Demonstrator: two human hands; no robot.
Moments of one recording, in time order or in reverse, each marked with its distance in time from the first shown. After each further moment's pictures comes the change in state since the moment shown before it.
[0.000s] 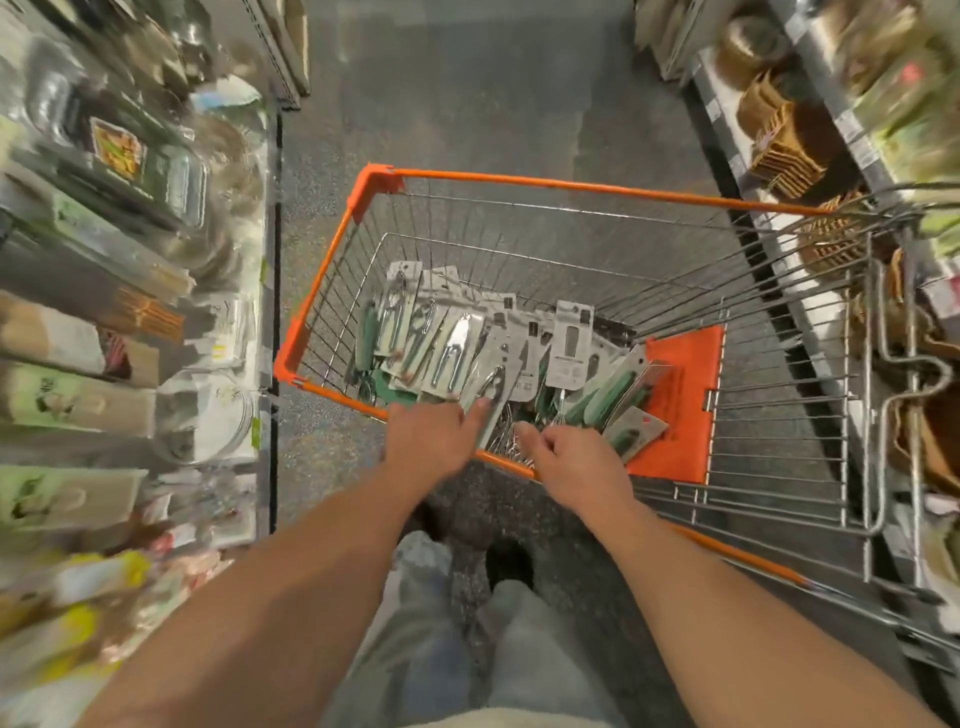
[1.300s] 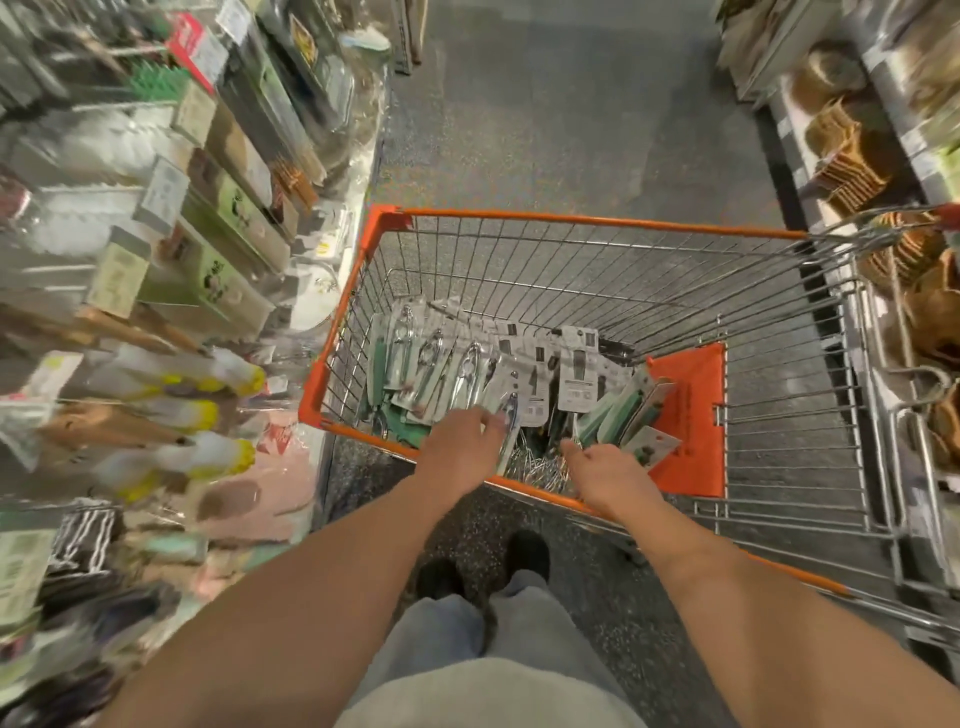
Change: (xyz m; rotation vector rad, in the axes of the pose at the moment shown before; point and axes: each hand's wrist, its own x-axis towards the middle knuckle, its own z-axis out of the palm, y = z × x) left_hand -0.292 -0.085 0.148 -0.684 0.066 -0.135; right_hand -0.225 -0.026 0.179 -0.131 -0.206 0.168
